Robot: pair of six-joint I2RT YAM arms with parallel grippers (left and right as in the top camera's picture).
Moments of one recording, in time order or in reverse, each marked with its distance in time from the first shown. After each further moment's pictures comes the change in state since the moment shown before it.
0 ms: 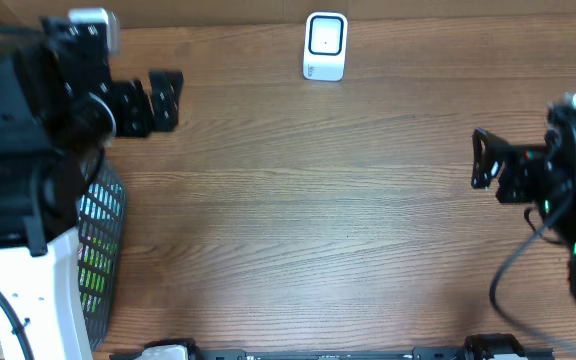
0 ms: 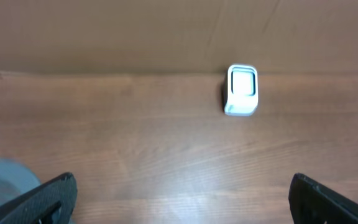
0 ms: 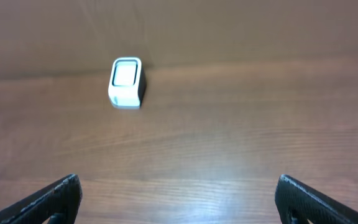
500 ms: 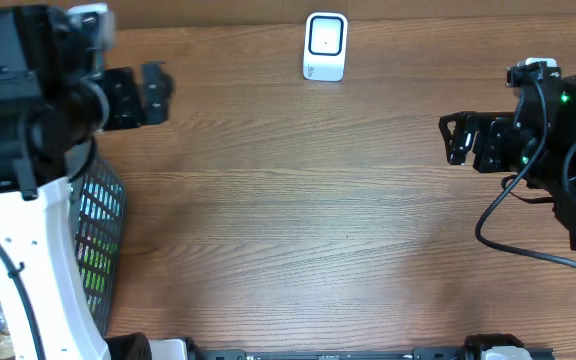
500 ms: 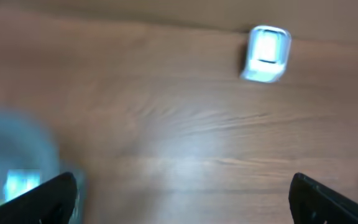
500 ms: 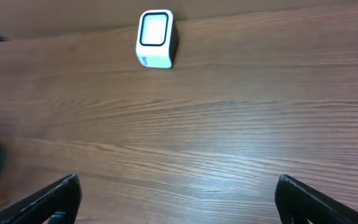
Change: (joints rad) left arm 0.075 0.160 0.182 -0.262 -0.040 -0.071; right arm 0.000 0.238 0.127 -0.103 -0.182 0.001
